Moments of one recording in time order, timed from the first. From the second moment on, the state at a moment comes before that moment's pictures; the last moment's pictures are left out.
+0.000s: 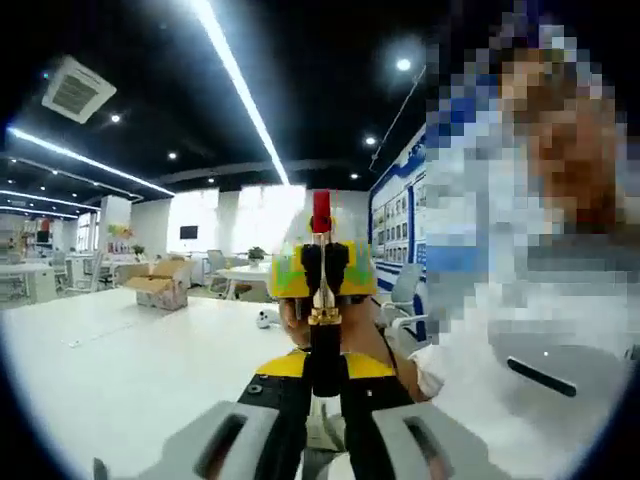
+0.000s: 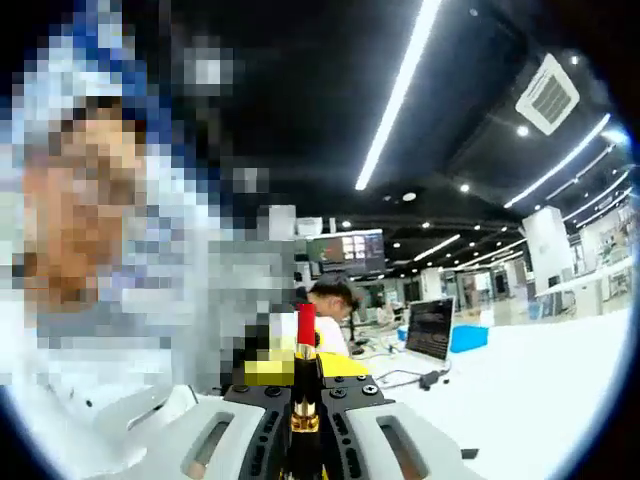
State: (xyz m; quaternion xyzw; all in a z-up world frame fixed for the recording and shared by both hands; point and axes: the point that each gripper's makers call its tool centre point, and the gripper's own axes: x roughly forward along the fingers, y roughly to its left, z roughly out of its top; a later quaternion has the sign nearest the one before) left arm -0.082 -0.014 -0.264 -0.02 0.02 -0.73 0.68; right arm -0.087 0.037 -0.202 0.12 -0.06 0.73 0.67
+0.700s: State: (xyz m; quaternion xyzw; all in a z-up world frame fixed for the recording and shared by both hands) left arm -0.107 -0.012 -0.255 -0.06 0.00 -0.78 0.63; right arm -0.117 0.046 -0.197 0.17 -0.06 0.77 0.62
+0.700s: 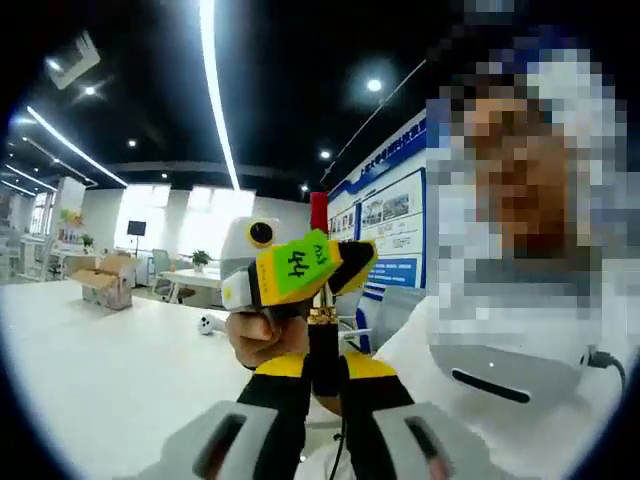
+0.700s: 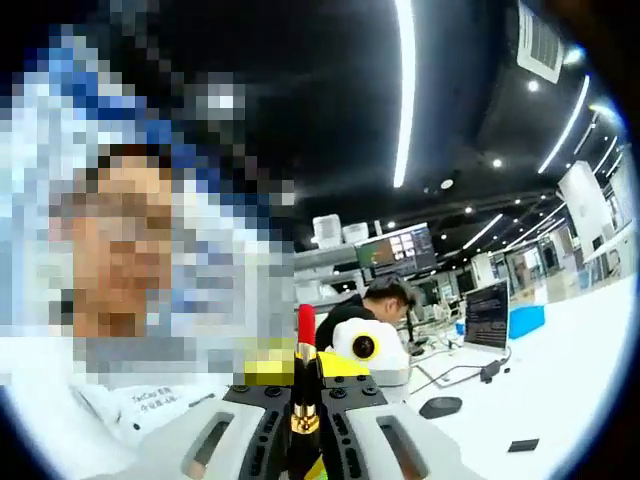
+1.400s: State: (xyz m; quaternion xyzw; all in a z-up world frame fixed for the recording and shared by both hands) left arm -0.031 -0.019 -0.250 0.07 -0.07 -0.55 0.83; right arm -0.029 0.025 -0.189 0.02 -0.17 0.52 0.83
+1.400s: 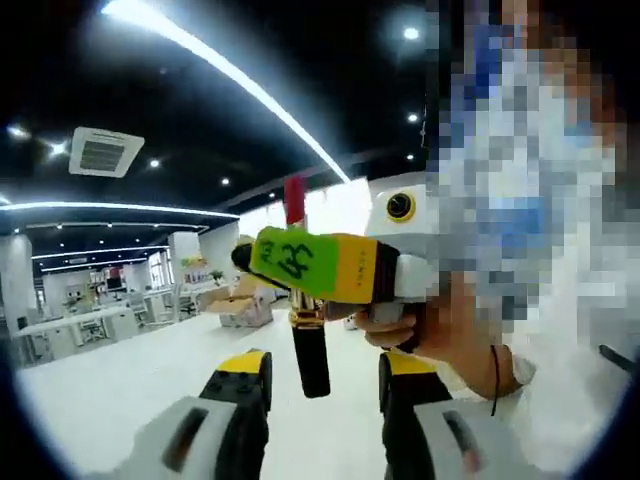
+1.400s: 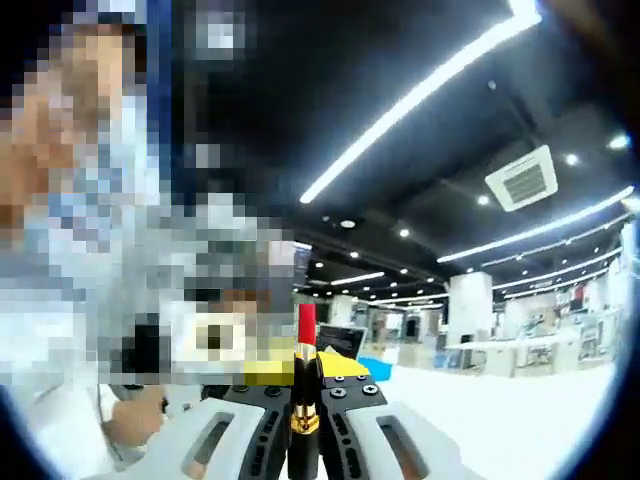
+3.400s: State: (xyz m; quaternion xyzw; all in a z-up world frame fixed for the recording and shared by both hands) left arm -0.101 -0.008 -0.248 -0.13 0.04 -0.78 0.61; right arm -0.105 0.037 -0.202 0.19 -0.02 0.75 0.63
